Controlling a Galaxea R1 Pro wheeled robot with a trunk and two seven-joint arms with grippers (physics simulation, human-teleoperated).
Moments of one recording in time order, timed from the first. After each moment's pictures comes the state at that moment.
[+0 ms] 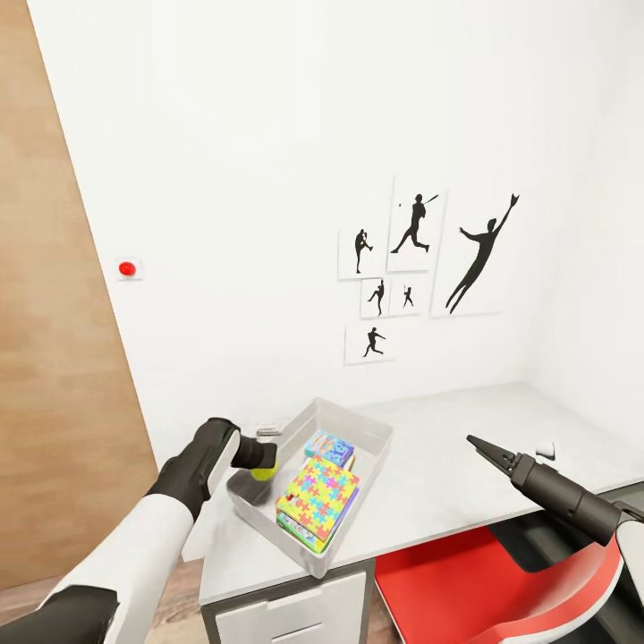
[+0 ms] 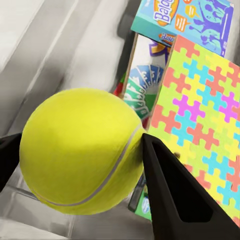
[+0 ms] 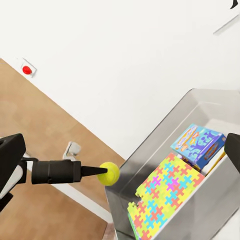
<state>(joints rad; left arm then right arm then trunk) -0.82 -0.07 -0.08 -0.71 0.06 0.92 -0.19 -0.24 -0.25 -0.41 -1.48 -0.69 0.88 0.80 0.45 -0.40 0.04</state>
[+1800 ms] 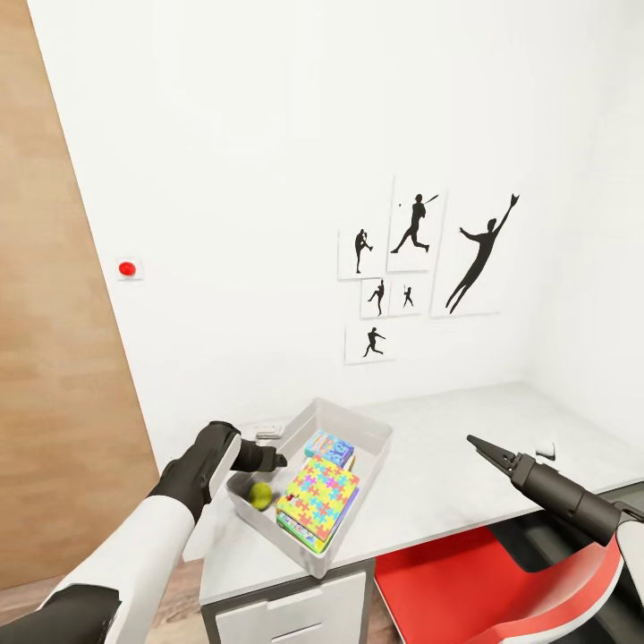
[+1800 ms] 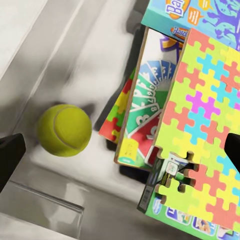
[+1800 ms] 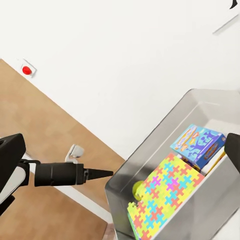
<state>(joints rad) -0.82 -0.08 -0.08 -0.68 0.05 0.89 -0.16 -0.24 -0.25 -0.41 -1.48 -0.69 0.88 0.80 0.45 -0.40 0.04</state>
